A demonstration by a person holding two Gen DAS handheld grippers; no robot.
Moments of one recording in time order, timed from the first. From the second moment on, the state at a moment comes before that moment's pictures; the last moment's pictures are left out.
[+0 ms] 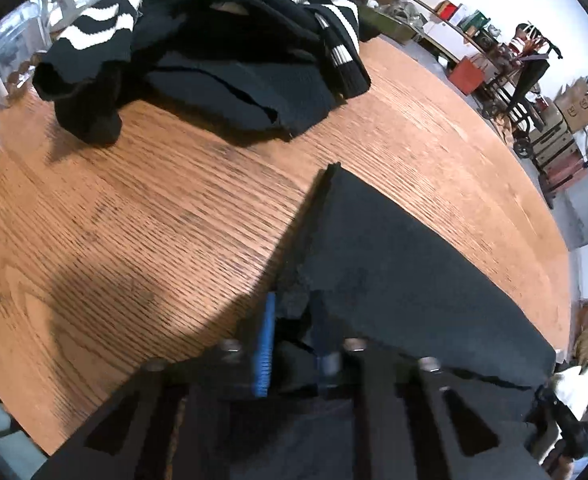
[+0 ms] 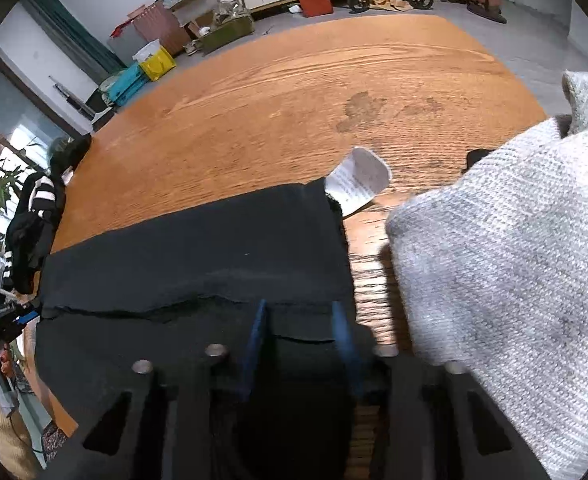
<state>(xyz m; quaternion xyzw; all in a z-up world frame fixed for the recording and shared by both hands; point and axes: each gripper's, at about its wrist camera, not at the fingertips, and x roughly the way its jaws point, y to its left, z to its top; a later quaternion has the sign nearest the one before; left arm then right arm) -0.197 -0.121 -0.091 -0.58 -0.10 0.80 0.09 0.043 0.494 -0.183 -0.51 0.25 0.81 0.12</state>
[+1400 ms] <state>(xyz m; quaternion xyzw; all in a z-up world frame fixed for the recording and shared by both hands) -0.199 -0.116 -0.070 -0.53 -0.05 0.84 0.04 0.071 0.462 -0.139 -0.49 0.17 0.85 0.12</state>
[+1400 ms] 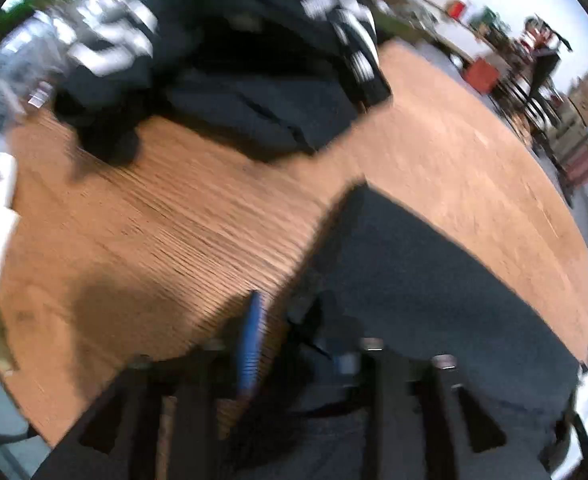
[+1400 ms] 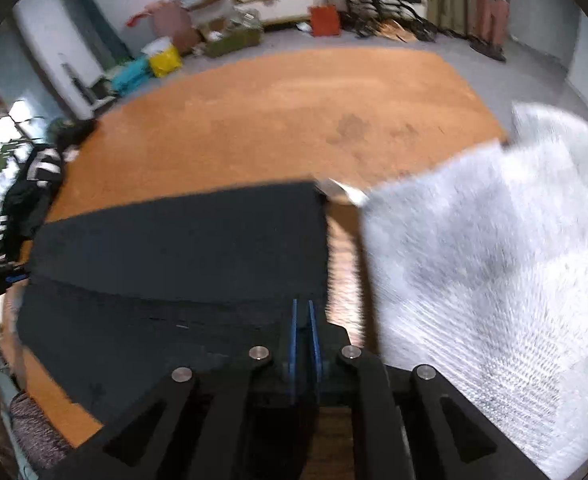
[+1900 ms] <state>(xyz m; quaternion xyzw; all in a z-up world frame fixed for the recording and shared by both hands) -0.199 -0.038 -0.101 -0.48 0.07 0.87 0.09 -0.008 0.390 -0.193 -0.49 0.21 0.85 0.00</state>
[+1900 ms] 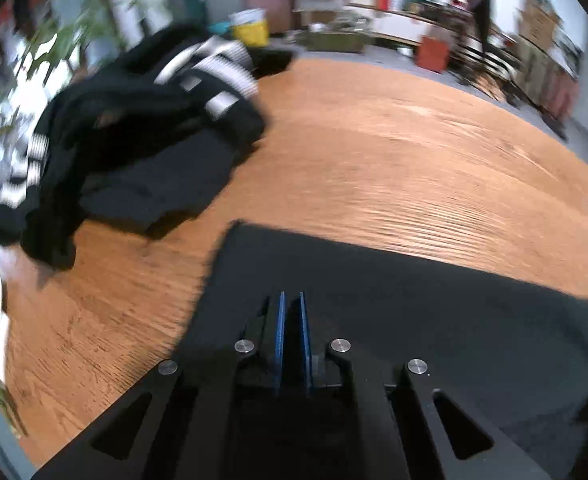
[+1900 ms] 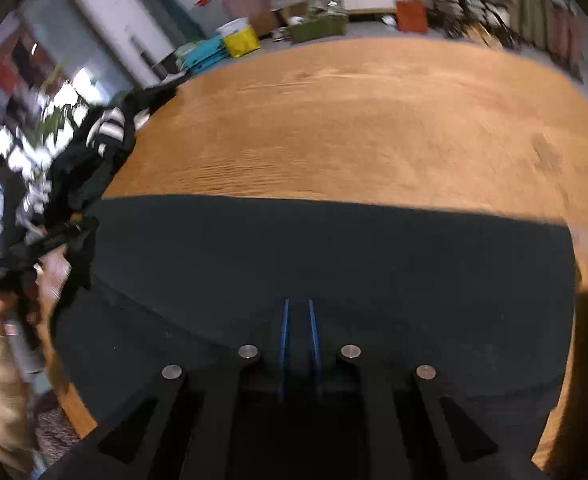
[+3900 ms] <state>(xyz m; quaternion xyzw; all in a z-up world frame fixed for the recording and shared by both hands) -0.237 0.008 -0.106 -0.73 -0.03 0.68 0.00 -0.010 0.509 -0.176 -0.50 0.15 0.85 0.00</state>
